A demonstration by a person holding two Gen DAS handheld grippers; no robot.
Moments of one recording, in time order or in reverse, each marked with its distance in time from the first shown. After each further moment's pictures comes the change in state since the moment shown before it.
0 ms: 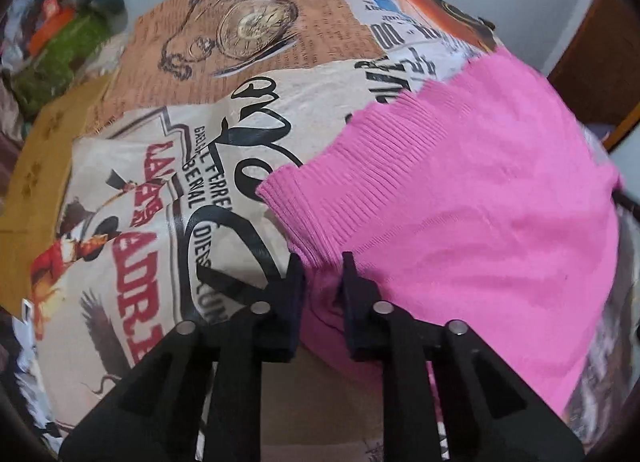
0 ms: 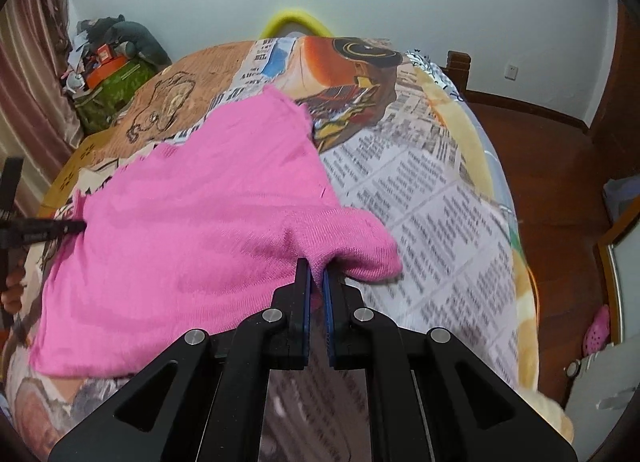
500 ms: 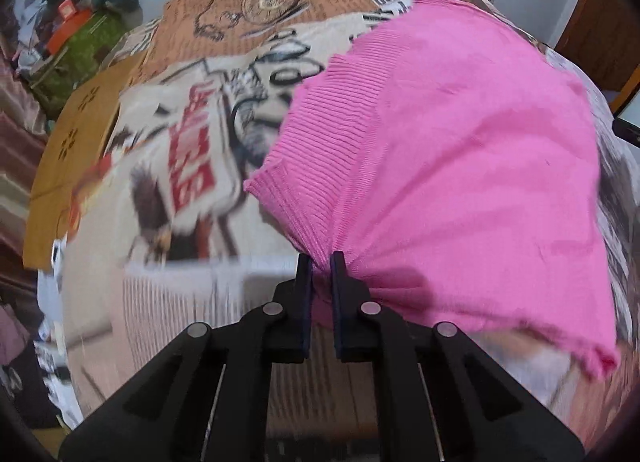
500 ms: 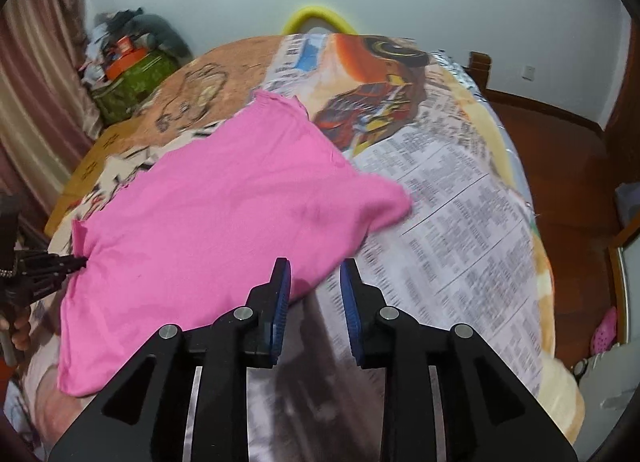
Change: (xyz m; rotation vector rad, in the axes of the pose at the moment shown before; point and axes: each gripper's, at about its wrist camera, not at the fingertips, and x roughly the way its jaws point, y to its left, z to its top) left arm -0.052 0.002 -0.099 0.019 0.053 0.069; right arm -0.025 0.039 -0.015 -0.050 0.042 0.076
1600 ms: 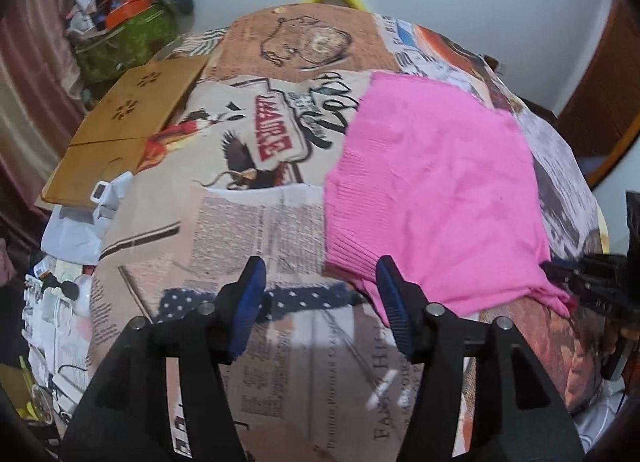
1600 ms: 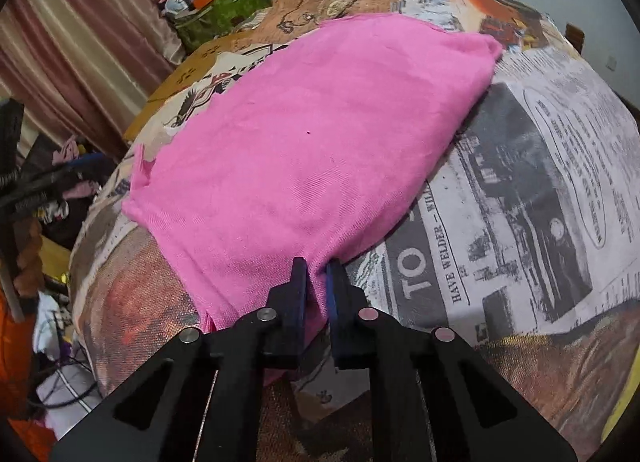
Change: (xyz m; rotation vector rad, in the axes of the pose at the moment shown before) left arm -0.105 0.029 -0.072 -0.186 -0.175 -0.005; right arm 0.006 0.104 -0.085 -0.132 0.166 0.231
